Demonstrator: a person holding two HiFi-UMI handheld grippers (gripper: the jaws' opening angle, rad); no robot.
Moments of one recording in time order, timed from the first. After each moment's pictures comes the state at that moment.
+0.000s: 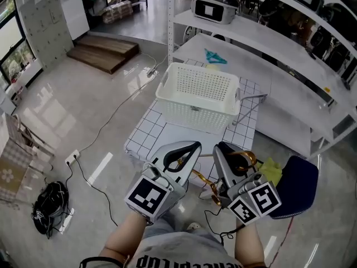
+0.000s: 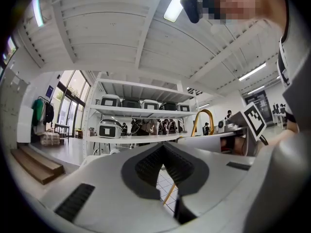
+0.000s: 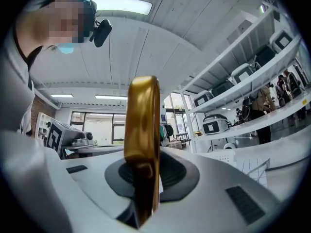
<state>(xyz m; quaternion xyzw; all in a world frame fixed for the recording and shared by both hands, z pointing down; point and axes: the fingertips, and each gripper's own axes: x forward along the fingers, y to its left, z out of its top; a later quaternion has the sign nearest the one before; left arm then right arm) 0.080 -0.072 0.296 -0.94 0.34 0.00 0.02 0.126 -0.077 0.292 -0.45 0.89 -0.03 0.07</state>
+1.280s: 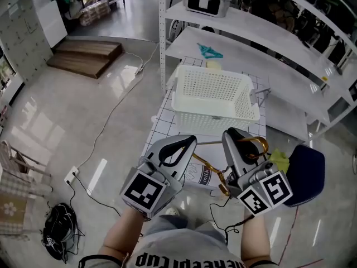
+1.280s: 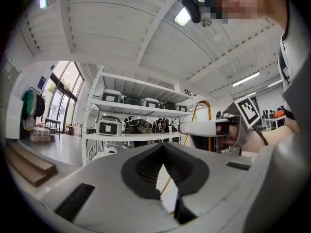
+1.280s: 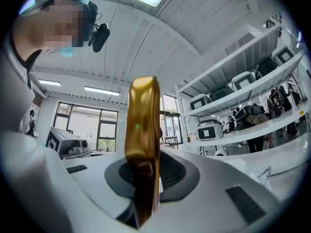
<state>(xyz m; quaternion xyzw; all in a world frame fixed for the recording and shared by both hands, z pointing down) -0.034 -0.167 0.304 -0.96 0.28 0.00 0.00 0.038 -0.168 0.271 -0.52 0.85 -0.01 0.05</state>
